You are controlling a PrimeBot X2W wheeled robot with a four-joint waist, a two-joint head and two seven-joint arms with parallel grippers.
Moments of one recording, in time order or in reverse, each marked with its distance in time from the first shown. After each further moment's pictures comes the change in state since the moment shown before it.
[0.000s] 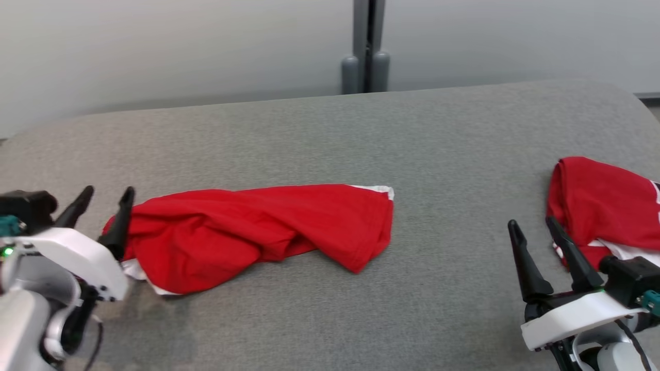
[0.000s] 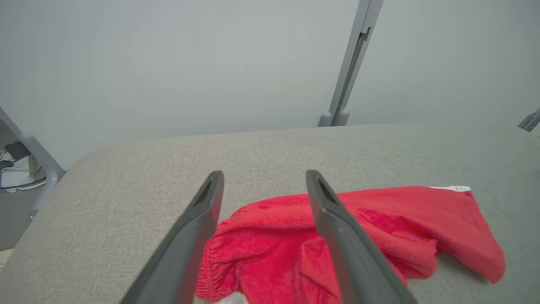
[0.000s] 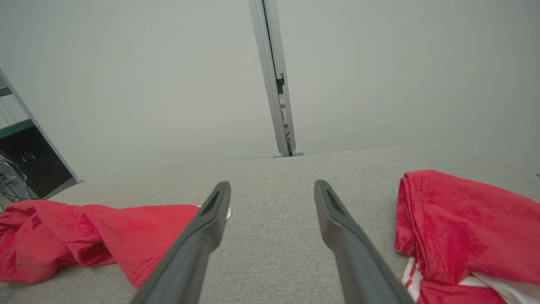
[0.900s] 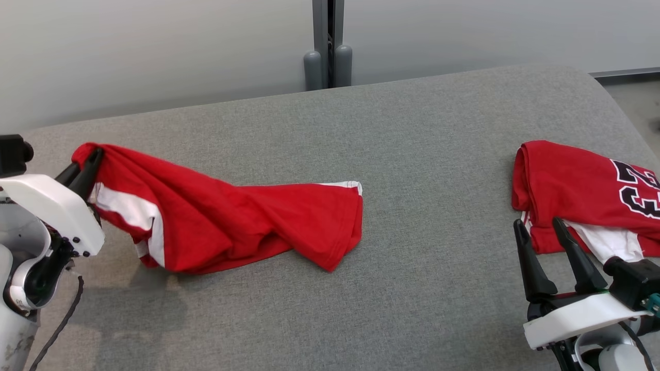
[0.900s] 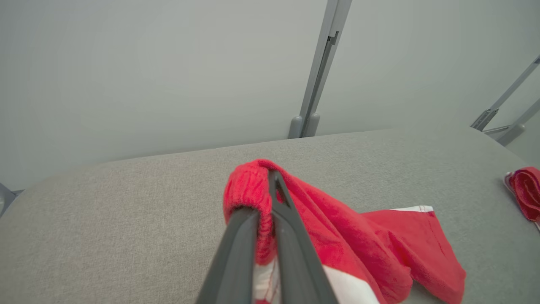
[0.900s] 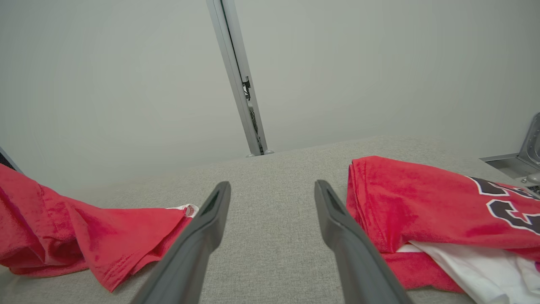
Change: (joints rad) left arm -0.135 0.007 0.031 0.002 -0.052 -0.047 0.142; right arm 0.003 0.017 -0.021 0.006 -0.002 0.000 -0.012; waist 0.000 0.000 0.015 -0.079
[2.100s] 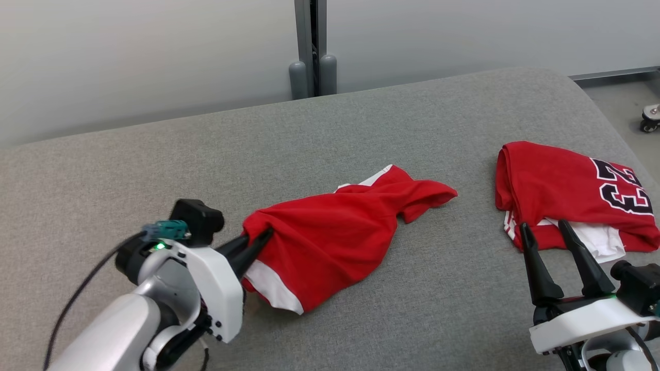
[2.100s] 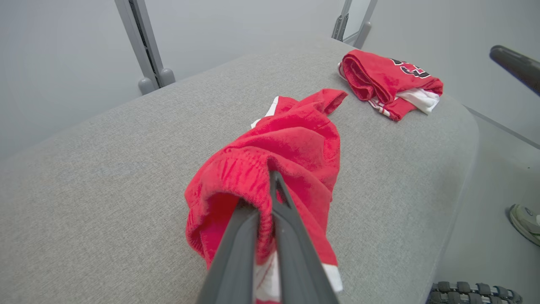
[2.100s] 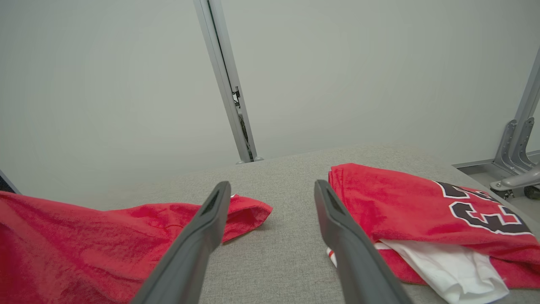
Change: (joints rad) left arm 0.108 -0.138 -0.284 -0.232 0.114 -0.066 0.095; right arm 0.031 0.002 -0.021 -0.047 -0.016 0.000 0.021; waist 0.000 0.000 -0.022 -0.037
